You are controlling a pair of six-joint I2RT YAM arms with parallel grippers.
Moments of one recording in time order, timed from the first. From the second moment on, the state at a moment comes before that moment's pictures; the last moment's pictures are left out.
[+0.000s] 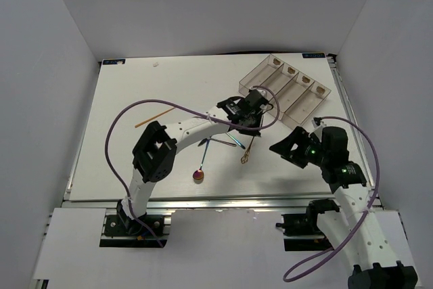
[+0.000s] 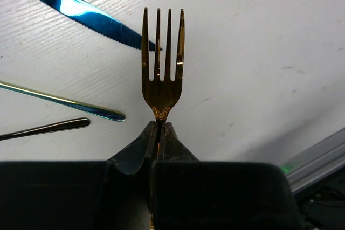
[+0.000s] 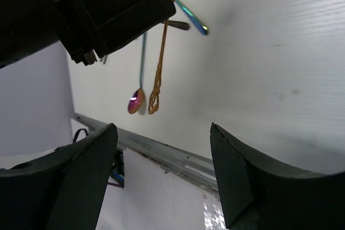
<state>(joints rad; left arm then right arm) -0.95 2.09 1.78 -0.63 -0.11 -0.57 0.13 0.64 0.57 -0.57 -0.49 0.70</state>
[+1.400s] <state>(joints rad) -0.64 1.74 1.89 -0.91 -0.42 -0.68 -0.01 1.57 1.29 -0.59 -0.07 0.63</state>
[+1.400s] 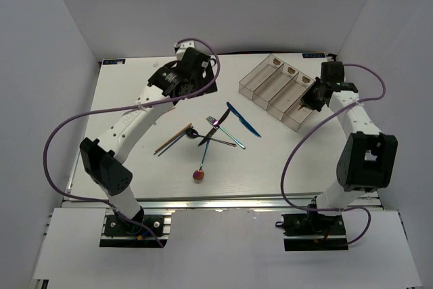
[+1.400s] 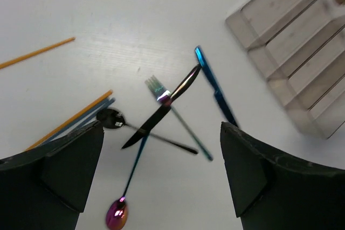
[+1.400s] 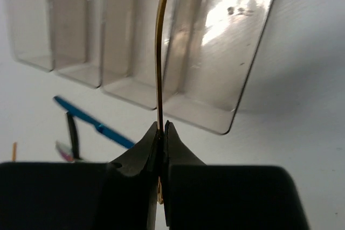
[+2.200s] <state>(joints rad) -0.67 1.62 1.61 -1.02 -0.53 -0.59 -0.04 1.81 1.42 -0.62 0.01 0.61</state>
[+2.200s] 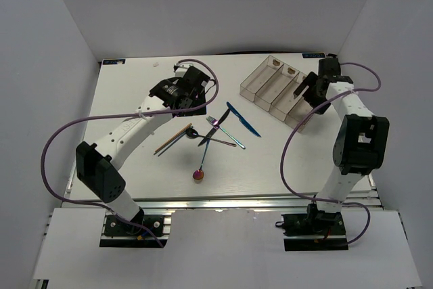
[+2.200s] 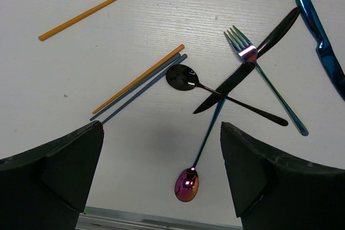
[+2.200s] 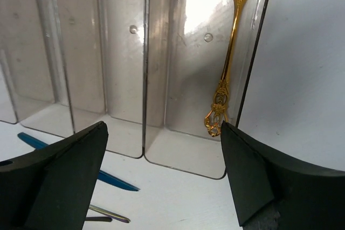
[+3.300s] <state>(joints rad) -0.62 1.23 1.31 -1.12 -0.56 -0.84 0.73 2.14 1.61 -0.58 -0.01 -0.07</state>
